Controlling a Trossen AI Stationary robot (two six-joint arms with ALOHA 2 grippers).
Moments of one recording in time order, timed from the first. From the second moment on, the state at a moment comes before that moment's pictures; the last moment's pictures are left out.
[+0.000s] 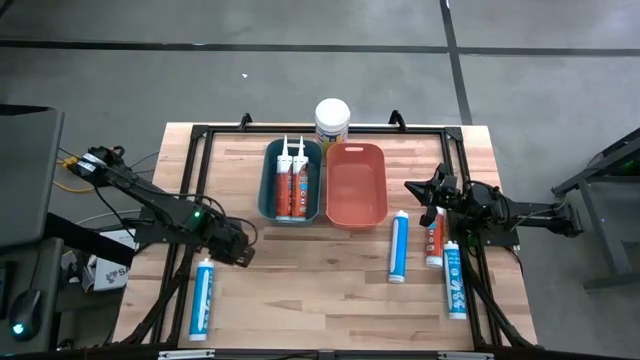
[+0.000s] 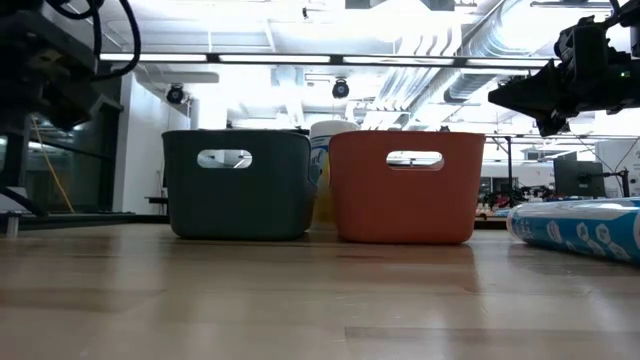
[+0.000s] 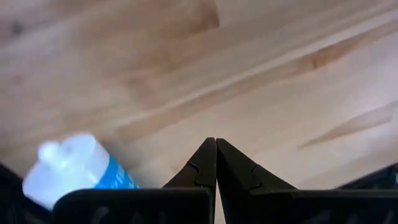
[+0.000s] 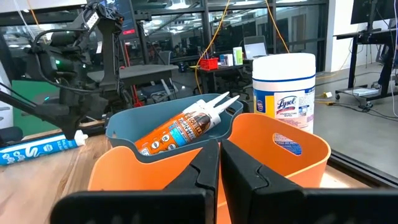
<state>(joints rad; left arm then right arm) -0.45 1.12 0.64 -0.75 0.20 -1.72 -0.07 0.03 0.01 0.08 0.31 0.12</state>
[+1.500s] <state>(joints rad) -0.77 1.32 0.75 -0.66 0.46 -2.23 -0.07 0.03 0.01 0.08 0.31 0.12</state>
